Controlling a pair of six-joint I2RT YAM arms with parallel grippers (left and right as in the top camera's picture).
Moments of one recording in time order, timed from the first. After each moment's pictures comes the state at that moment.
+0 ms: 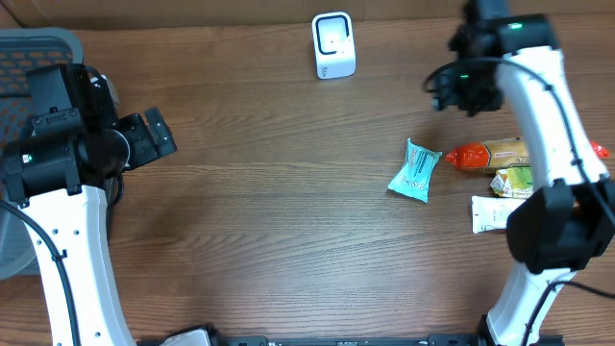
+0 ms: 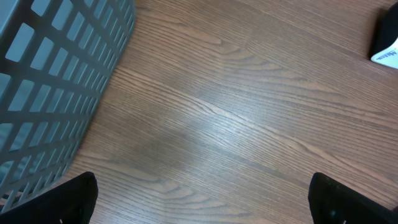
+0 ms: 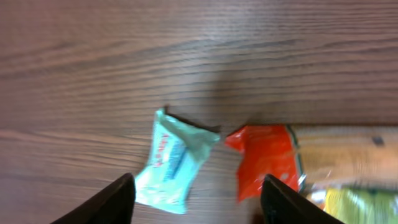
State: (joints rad) left arm 0.24 1.39 1.63 -1.28 0.01 -0.20; right arm 0.06 2.06 2.02 -1.36 -0.10 0.06
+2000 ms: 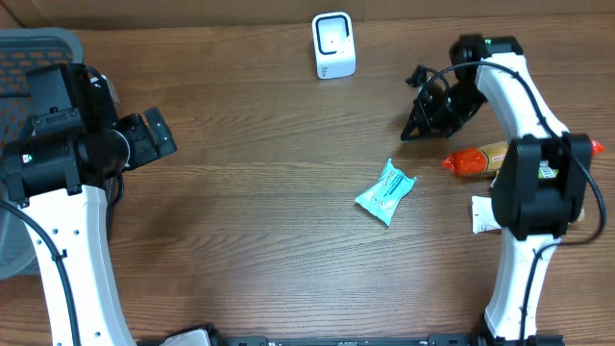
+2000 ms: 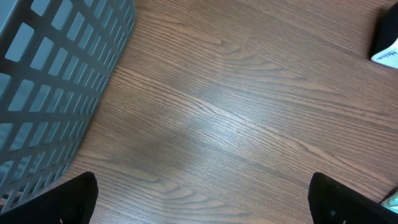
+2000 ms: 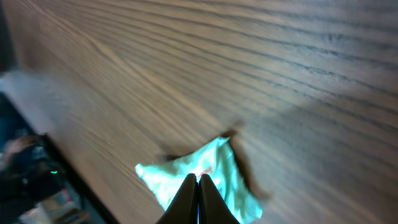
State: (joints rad) left arm 0.24 1.40 1.63 -1.28 0.01 -0.20; right arm 0.07 2.27 1.96 -1.39 -0.61 -0.31
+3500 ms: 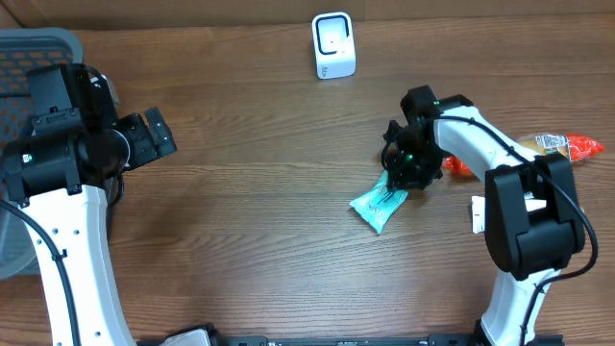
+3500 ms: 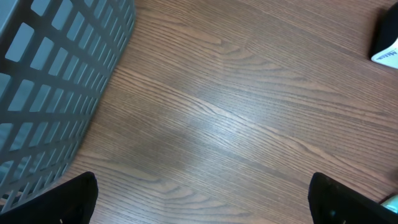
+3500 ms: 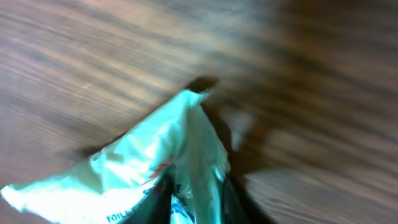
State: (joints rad) left arm 0.24 1.40 1.63 -1.28 0.01 -0.20; right arm 0.26 2.06 1.39 -1.01 -0.29 -0.01
